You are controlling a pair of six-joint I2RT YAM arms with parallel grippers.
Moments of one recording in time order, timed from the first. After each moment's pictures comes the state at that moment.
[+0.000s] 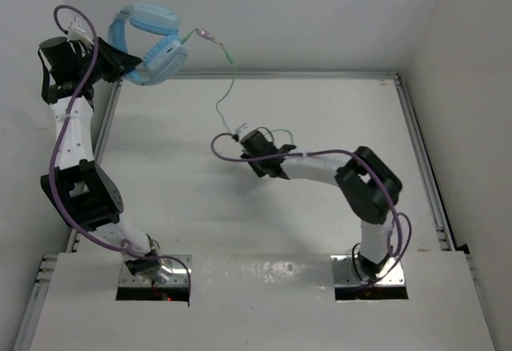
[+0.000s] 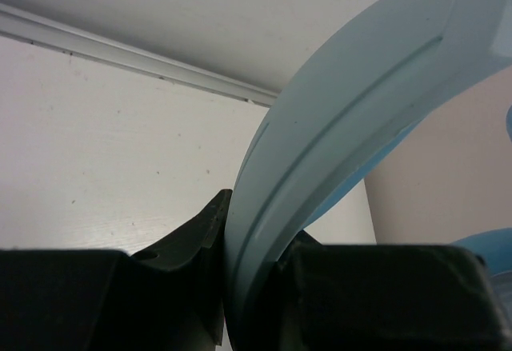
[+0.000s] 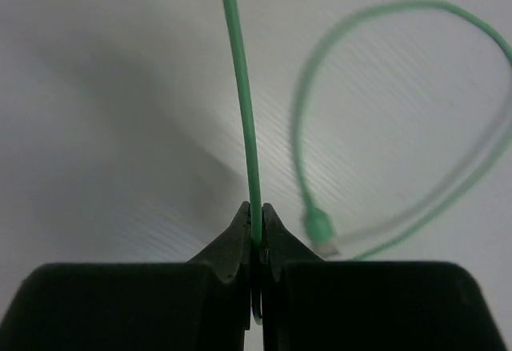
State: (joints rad) left arm 0.39 1.66 1.64 -0.29 0.78 -0.59; right arm 0.78 1.83 1.09 -0.17 0.30 0.02
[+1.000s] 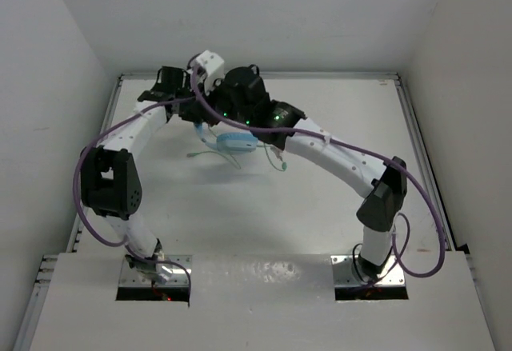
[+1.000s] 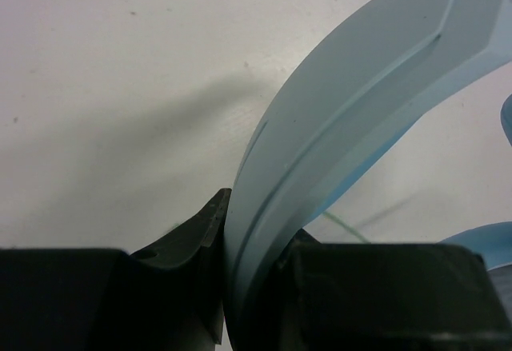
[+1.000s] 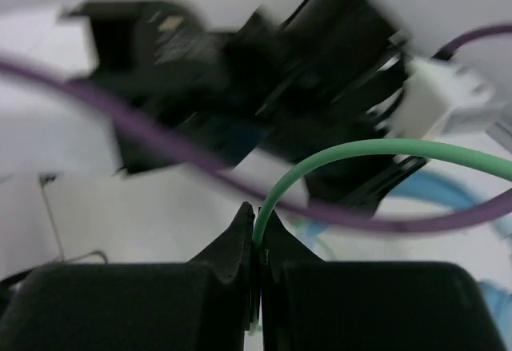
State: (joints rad) left arm -0.13 1.74 1.44 -0.54 0.31 0.02; right arm 0.94 1.85 1.83 -0.21 -0.07 0.05
